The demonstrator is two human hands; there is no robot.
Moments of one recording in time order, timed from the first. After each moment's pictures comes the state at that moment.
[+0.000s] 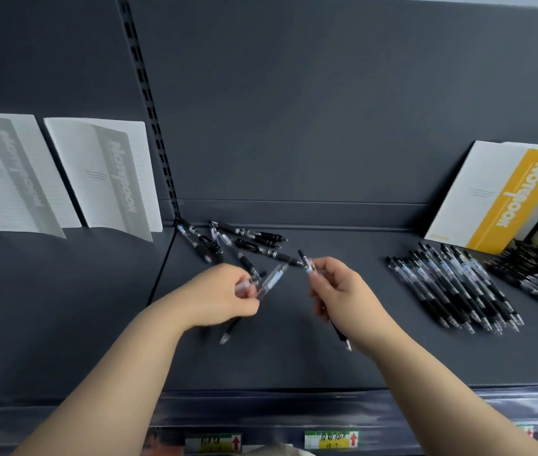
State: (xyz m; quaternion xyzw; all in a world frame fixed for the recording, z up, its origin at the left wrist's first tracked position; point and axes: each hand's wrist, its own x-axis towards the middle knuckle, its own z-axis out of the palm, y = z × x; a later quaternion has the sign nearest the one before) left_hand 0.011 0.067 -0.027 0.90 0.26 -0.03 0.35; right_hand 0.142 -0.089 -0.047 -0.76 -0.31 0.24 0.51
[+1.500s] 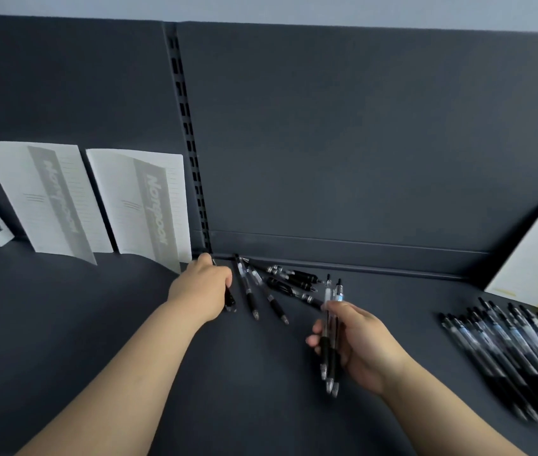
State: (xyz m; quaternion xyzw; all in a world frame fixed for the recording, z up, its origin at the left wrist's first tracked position) left_hand 0.031 0.170 -0.052 0.90 0.42 -0.02 0.08; right_hand 0.162 -0.028 -0.051 -0.58 -0.09 0.49 0.64
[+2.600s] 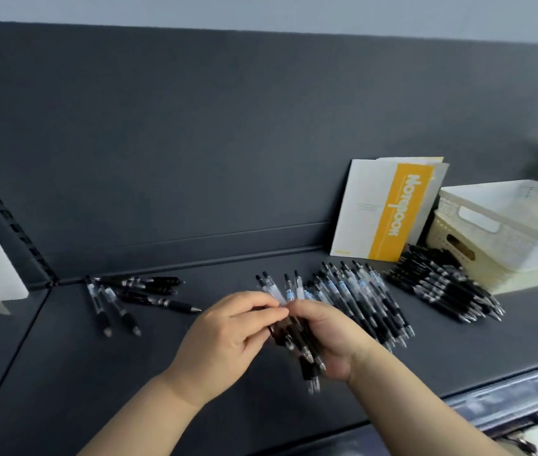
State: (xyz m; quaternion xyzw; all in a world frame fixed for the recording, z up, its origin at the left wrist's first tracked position) left_hand 0.131 -0.031 -0.044 0.90 -0.07 0.34 0.25; right_hand 0.241 -0.166 -0.035 -0.52 -0.08 0.54 0.66
